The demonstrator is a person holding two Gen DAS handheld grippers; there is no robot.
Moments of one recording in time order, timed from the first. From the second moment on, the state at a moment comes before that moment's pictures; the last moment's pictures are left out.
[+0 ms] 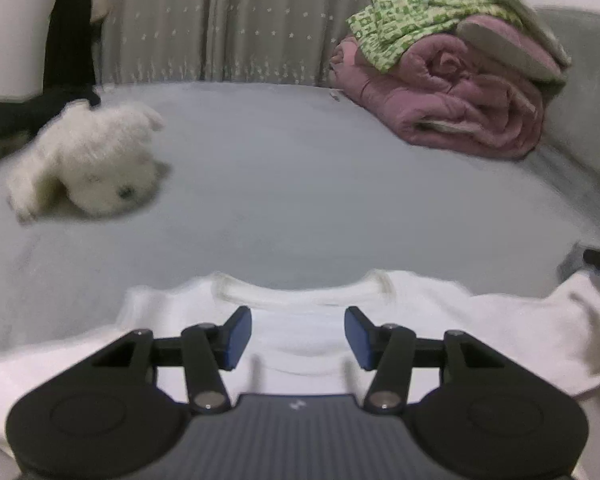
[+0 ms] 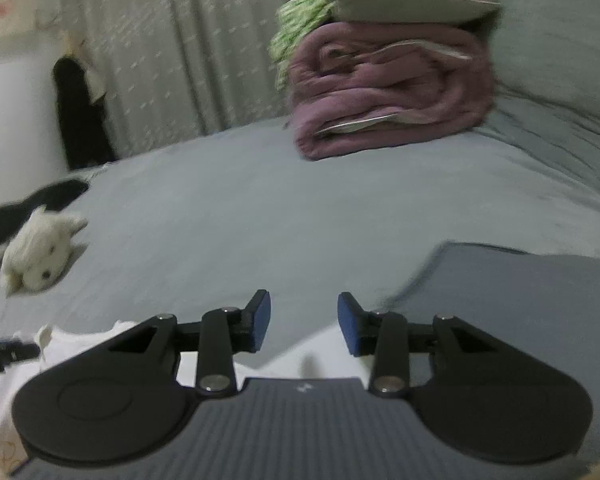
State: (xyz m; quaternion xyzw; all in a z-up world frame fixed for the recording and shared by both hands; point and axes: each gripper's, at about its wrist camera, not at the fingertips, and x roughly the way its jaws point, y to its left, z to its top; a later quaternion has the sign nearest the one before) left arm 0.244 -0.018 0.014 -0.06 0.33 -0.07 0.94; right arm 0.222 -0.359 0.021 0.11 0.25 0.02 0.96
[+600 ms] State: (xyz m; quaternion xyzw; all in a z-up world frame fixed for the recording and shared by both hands) left arm 0.230 -0.068 -0.037 -0.18 0.28 -0.14 0.93; right arm 0.212 -0.381 -0.007 0.17 0.22 0.05 0.96
